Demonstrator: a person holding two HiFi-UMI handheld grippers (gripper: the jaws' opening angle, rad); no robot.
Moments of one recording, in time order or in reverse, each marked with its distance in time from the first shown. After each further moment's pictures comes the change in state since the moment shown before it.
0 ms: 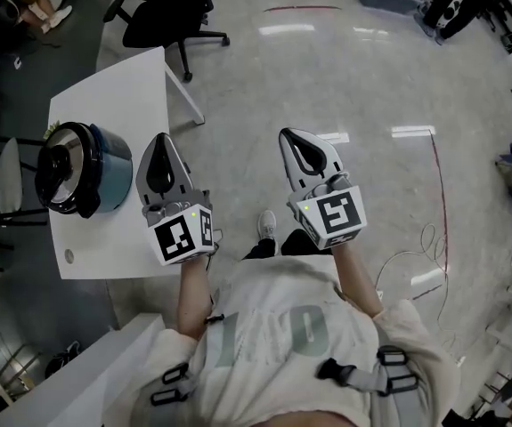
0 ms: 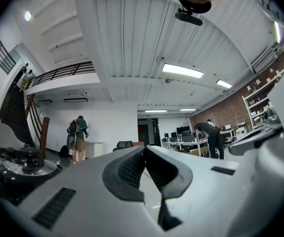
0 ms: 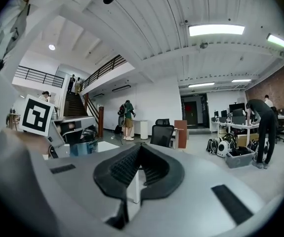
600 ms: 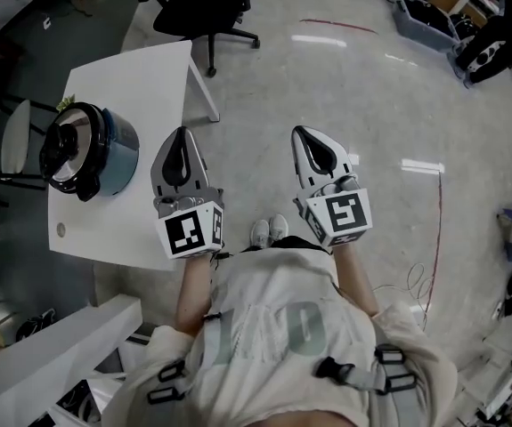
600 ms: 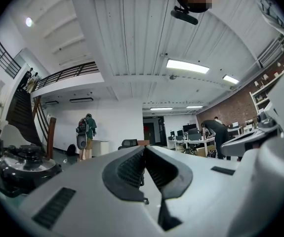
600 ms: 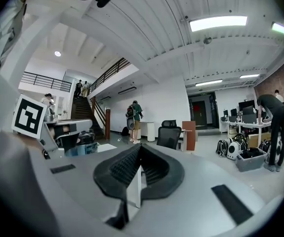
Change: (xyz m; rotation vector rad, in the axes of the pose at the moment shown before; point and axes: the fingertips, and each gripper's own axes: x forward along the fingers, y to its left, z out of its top) left arm 0.027 -0.013 -0.011 -0.004 0.025 0.079; right arm 0.048 -0.035 0.004 0.003 -0.016 0.100
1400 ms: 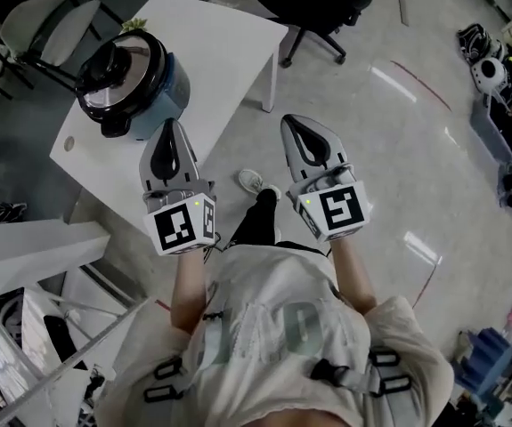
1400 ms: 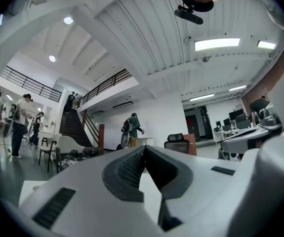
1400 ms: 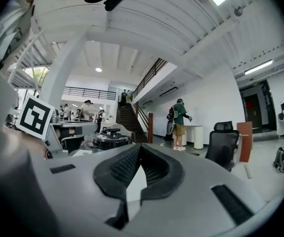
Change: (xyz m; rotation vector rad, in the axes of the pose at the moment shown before) left arm -0.031 0.108 -0.006 0.065 0.057 0.542; right arm 0.127 0.087 0.021 -0.082 -0.052 0.580
